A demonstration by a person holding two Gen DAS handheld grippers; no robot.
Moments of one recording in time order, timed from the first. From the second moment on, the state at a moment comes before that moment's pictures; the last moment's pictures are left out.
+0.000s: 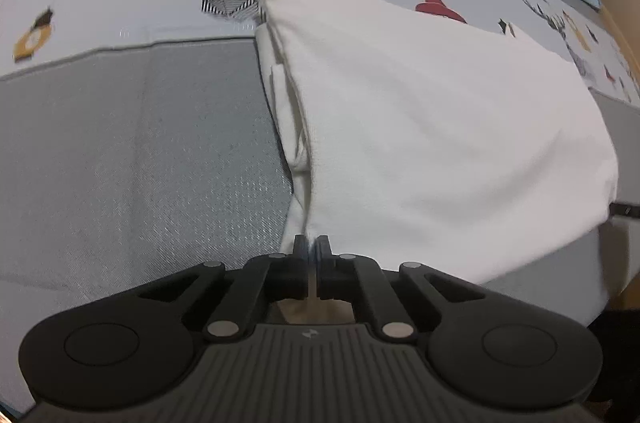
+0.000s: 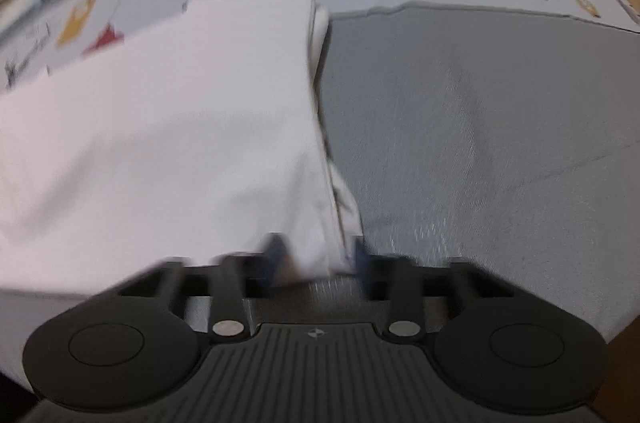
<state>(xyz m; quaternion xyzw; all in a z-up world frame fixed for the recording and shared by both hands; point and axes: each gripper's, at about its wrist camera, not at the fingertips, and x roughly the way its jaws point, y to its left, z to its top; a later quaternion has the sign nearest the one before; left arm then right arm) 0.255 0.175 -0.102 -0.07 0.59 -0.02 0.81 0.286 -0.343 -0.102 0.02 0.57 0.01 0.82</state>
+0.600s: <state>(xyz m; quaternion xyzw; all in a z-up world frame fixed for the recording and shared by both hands) 0.268 0.207 -0.083 -0.19 0.54 0.03 0.82 0.280 -0.364 -0.071 0.07 0.49 -0.06 0.87</state>
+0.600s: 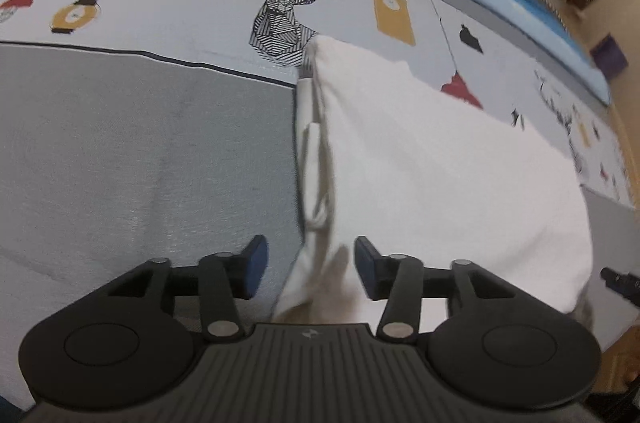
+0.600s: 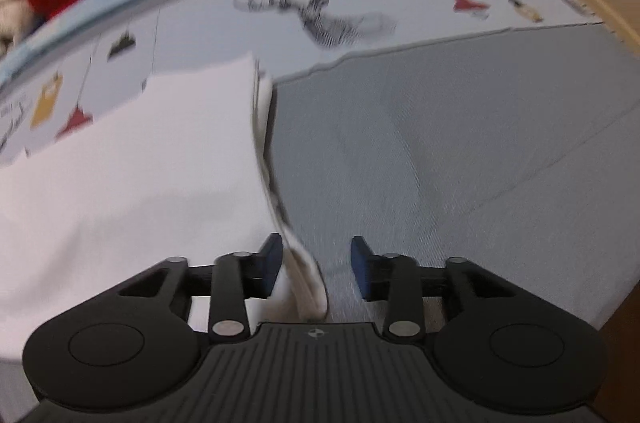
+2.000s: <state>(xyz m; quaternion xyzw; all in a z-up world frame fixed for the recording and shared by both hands) 0.304 0.194 -0.111 -0.14 0.56 0.06 0.81 0.292 -0.356 -0.068 0.09 0.47 -0.06 0.87</state>
